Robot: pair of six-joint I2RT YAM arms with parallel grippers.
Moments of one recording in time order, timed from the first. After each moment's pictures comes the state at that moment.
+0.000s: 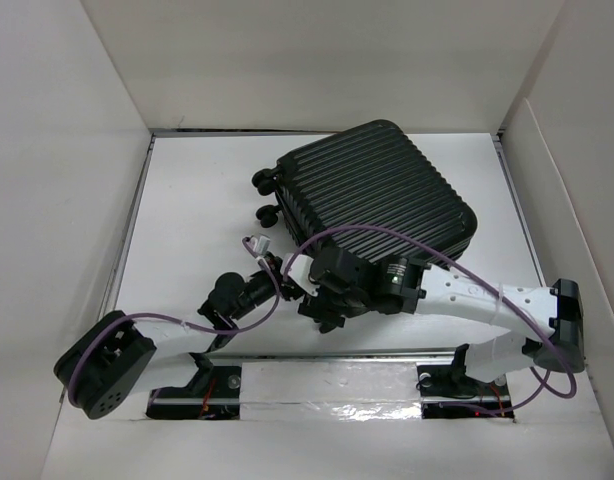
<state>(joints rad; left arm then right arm) -0.75 1.16 0.14 1.04 0.20 -0.76 1.24 1.39 1.28 -0.78 0.20 -0.17</state>
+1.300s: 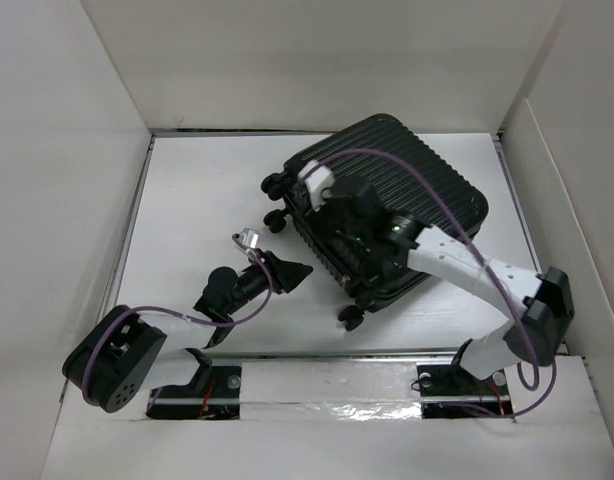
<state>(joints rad) -0.61 1.21 0.11 1.08 0.29 -0.83 0.90 1.52 1.36 -0.37 0.18 -0.15</state>
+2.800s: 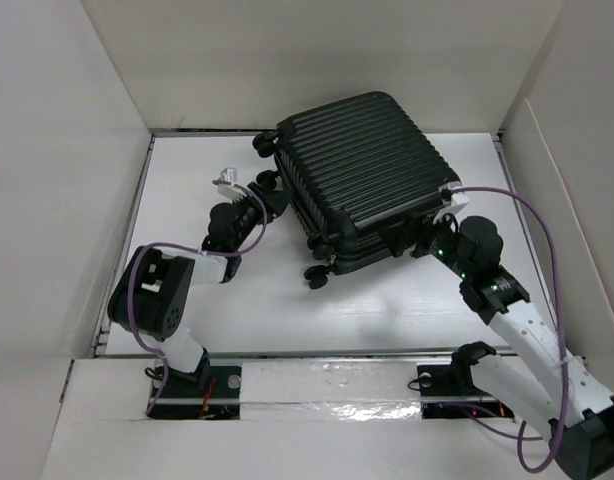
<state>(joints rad) -0.32 1.65 0.62 1.00 0.19 -0.90 0.36 0.81 0.65 -0.04 -0.20 0.40</state>
